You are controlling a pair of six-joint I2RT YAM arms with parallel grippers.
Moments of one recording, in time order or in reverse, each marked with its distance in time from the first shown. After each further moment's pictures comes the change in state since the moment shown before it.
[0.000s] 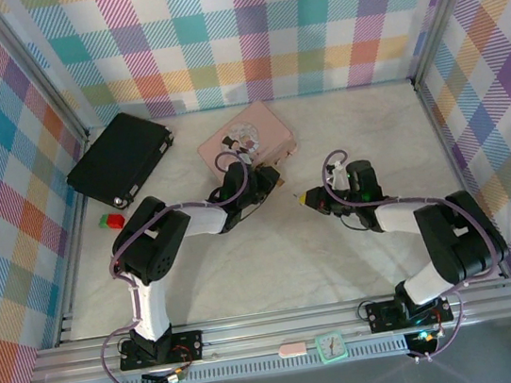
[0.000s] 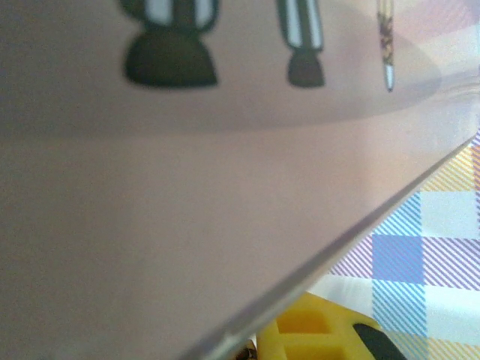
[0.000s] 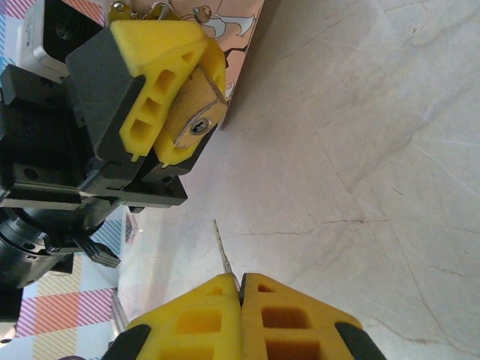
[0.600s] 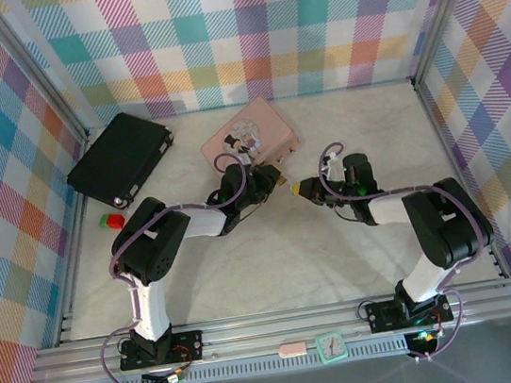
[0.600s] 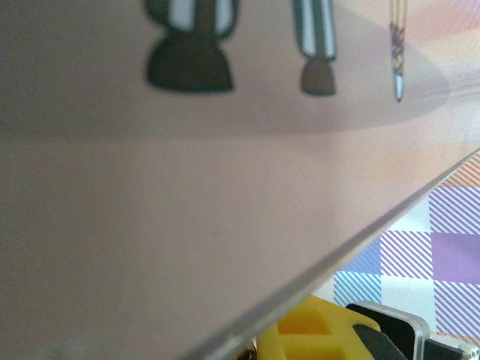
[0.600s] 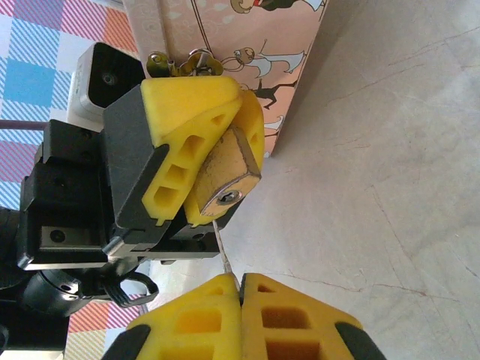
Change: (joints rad) left arm 0.000 -0.004 -0.029 0.093 0.037 -0.064; right arm 0.000 0.109 0.065 0.162 -0.051 0.068
